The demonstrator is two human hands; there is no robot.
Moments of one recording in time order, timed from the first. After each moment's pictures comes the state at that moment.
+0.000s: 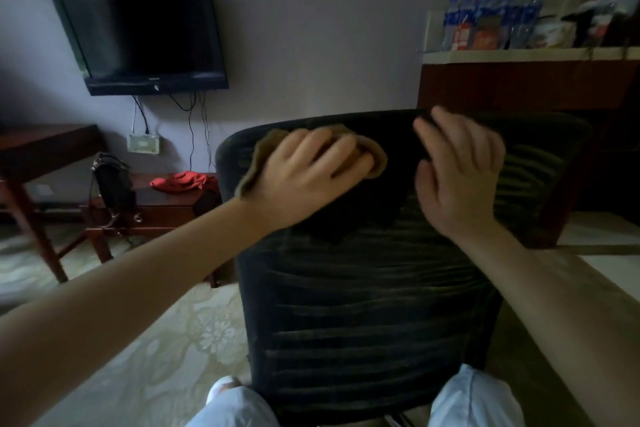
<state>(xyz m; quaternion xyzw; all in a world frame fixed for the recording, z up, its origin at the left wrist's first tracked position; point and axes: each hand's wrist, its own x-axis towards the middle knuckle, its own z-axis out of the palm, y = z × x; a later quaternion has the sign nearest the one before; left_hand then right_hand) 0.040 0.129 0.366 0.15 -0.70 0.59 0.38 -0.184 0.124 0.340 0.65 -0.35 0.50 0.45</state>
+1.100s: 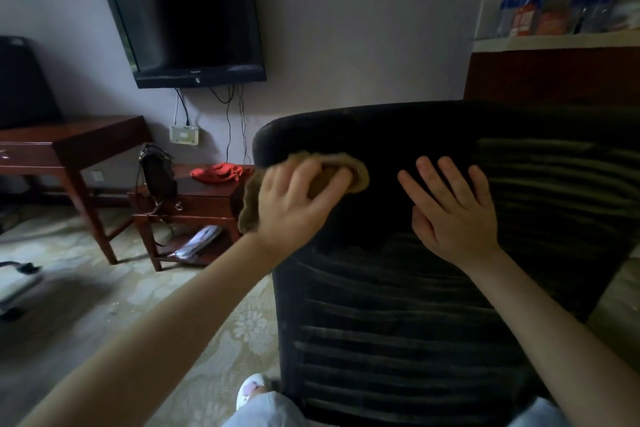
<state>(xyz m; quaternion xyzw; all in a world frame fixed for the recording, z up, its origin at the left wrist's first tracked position) 0.105 0.097 0.313 0.27 -0.62 0.56 0.47 -0.137 0.065 0.284 0.68 -0.26 0.43 0.53</state>
